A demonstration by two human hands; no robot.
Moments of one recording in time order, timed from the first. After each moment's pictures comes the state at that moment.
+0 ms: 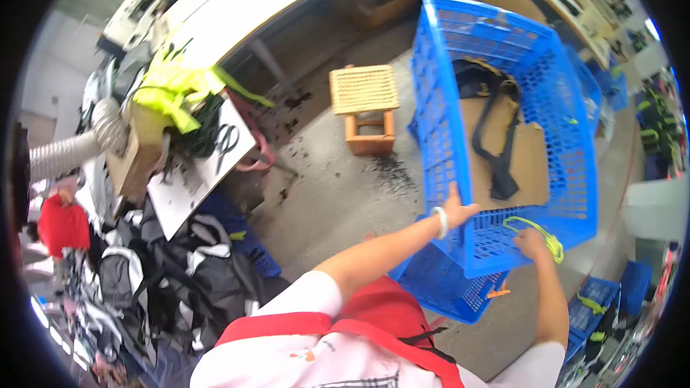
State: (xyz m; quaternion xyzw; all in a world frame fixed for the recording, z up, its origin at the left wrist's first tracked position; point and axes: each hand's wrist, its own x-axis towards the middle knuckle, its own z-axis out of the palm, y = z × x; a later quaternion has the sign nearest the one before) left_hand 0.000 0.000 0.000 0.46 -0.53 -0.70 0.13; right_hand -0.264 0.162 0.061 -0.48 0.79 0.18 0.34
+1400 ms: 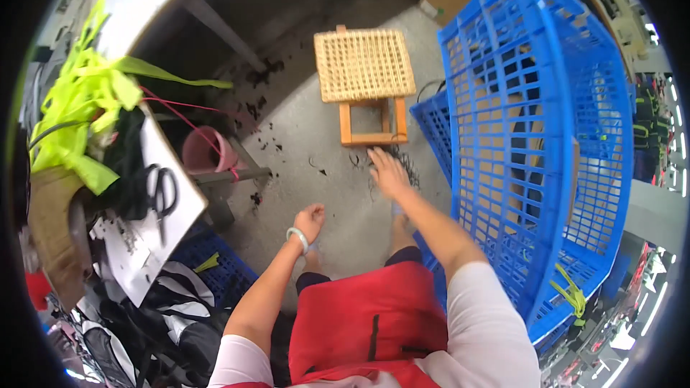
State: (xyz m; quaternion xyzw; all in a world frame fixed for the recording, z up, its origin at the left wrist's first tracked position) left_hand 0.350 -0.195 -0.281 0.61 -0.54 -0.57 0.02; right_hand 0.060 -0.231 -0.301 -0.69 0.67 -0.05 0.26
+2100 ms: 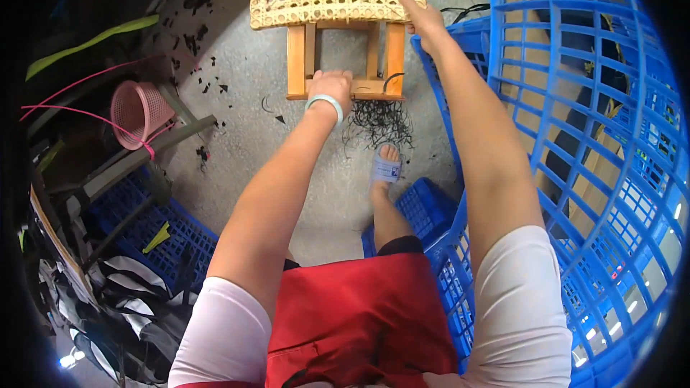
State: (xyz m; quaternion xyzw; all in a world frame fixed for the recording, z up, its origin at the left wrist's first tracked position) left_hand 0.121 -0.358 -0.450 0.48 -0.82 -0.29 -0.12; right_hand -0.113 -0.452 -0.446 -0.25 0.75 -0.29 0.54
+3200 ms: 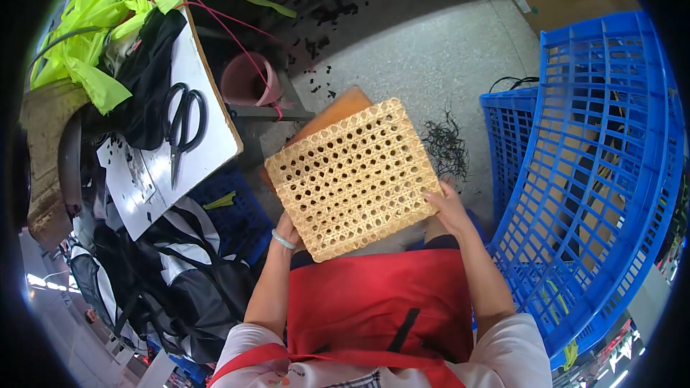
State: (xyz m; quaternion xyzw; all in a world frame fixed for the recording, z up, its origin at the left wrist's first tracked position) left_hand 0.498 -0.114 -0.291 0.51 0.02 -0.77 0.37; right_hand 0.095 -0.169 -0.264 -0.11 0.58 -0.29 0.76
